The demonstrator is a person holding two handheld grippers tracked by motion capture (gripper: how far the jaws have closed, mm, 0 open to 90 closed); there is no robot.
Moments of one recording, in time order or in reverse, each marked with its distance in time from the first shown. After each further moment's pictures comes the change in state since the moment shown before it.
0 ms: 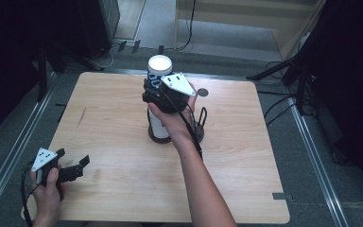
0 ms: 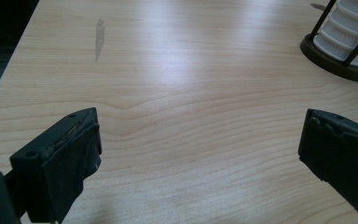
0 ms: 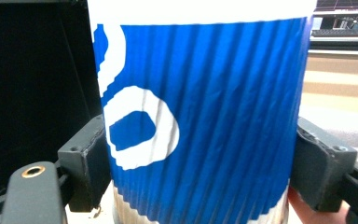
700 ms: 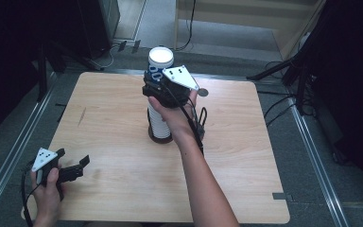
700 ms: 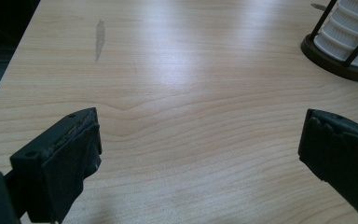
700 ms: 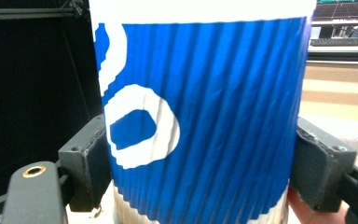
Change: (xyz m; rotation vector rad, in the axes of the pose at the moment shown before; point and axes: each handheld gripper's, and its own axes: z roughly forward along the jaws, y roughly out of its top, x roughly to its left) left arm -0.001 0.000 0.000 -0.002 0.002 0.001; right arm -0.001 0.021 -0.004 -0.032 0.007 0.009
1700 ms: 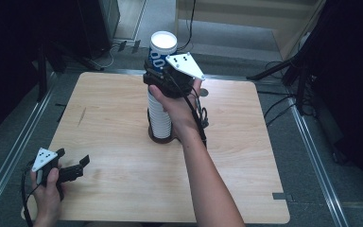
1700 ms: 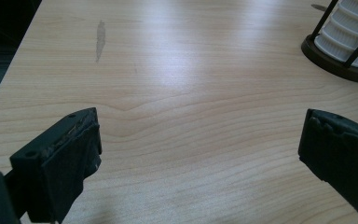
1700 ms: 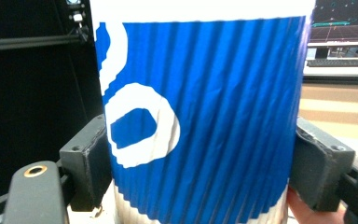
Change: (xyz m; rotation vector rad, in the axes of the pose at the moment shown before) left arm 0.000 0.000 0.000 -0.004 0.004 0.001; right arm -0.001 0.036 -0.008 -0.070 0.007 0.011
